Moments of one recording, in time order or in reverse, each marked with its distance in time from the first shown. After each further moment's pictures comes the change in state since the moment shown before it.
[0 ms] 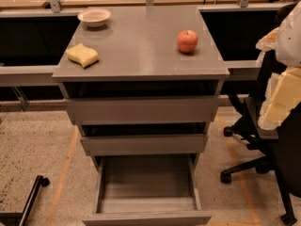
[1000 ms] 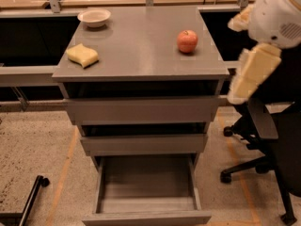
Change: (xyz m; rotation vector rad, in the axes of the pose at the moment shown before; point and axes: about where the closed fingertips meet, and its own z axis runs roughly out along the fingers) arm -0.067 -0.029 -0.001 0.015 -0.177 -0.075
